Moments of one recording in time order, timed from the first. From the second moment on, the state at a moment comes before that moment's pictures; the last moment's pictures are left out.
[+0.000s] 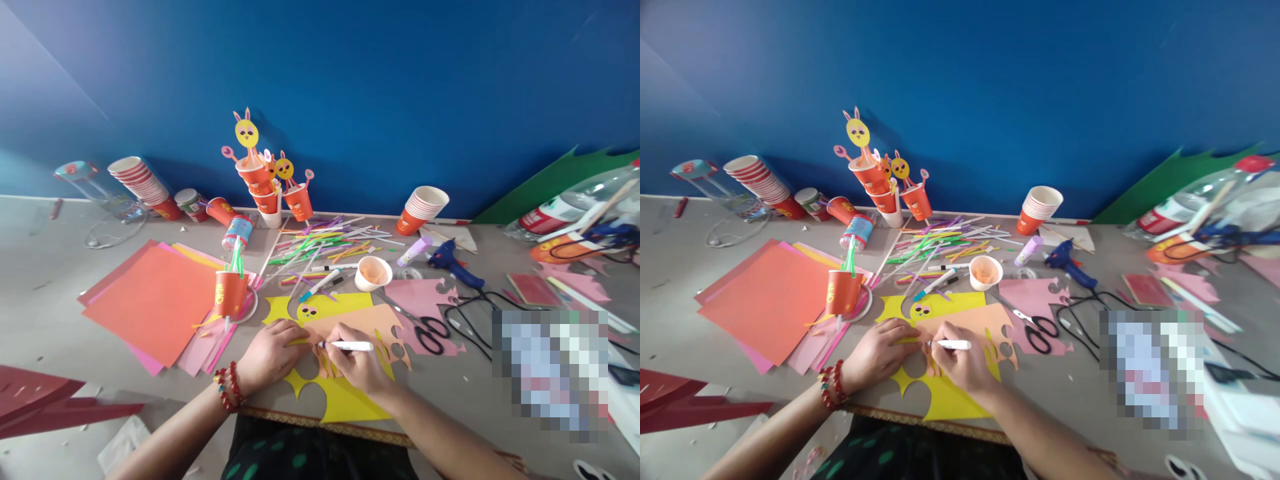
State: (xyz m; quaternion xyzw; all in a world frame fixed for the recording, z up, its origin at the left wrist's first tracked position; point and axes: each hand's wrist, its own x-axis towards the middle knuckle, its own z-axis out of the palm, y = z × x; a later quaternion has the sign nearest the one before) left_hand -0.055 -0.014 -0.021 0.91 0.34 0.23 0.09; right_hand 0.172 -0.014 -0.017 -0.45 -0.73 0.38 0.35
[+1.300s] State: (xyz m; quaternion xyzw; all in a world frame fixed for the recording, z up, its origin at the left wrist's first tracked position) left_hand -0.056 -0.015 -0.022 0.91 0.33 0.24 0.10; right_hand 0.176 -0.014 -0.024 -0.43 -0.74 0.39 0.34
